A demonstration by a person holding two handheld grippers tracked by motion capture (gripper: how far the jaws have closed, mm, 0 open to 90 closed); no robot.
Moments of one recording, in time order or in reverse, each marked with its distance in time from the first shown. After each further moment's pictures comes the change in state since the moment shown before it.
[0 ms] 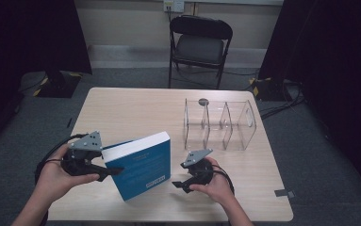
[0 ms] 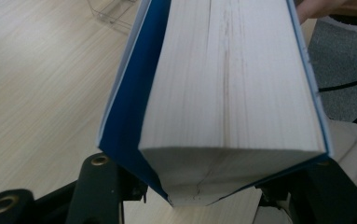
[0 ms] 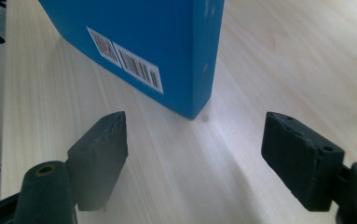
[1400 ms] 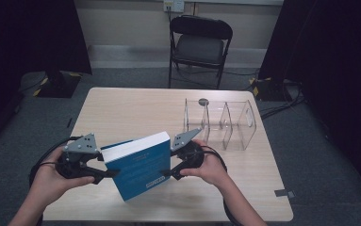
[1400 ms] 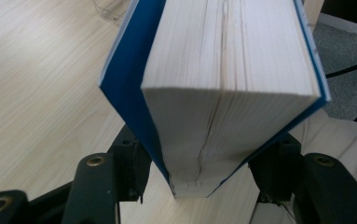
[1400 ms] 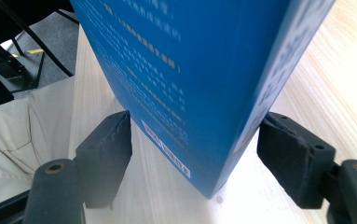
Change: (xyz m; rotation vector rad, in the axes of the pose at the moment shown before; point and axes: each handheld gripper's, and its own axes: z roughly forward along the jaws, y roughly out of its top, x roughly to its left) left arm -0.001 -0.011 -0.008 -0.019 0.007 -0.013; right arm 0.001 0.077 -0.016 -0.020 0.151 -0.117
